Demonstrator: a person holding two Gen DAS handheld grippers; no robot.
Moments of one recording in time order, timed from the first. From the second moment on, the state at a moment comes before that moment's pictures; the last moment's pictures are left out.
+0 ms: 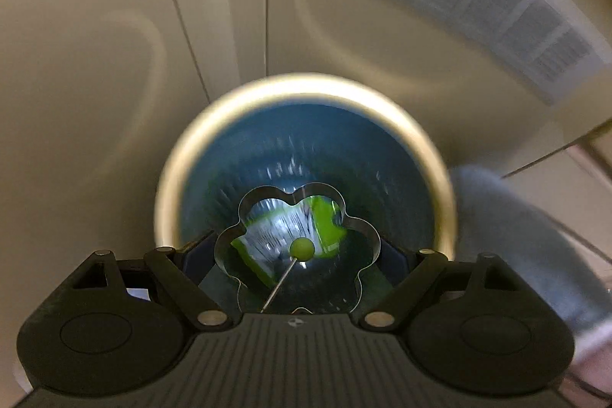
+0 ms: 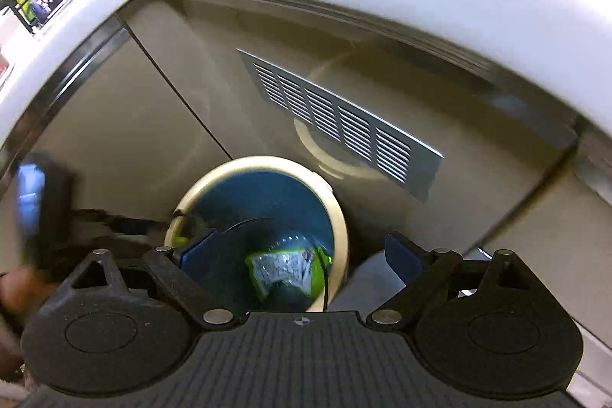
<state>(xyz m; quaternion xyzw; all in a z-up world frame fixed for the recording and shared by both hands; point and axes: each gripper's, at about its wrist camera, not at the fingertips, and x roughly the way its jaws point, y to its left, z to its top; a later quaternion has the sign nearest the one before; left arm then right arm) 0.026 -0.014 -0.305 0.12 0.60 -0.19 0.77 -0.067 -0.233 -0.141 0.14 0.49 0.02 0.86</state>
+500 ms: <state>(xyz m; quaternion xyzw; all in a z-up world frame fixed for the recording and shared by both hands) 0.067 -0.020 -0.350 0.11 0.64 -0.17 0.74 -0.072 -0.238 -0.161 0.14 0.50 0.01 0.85</state>
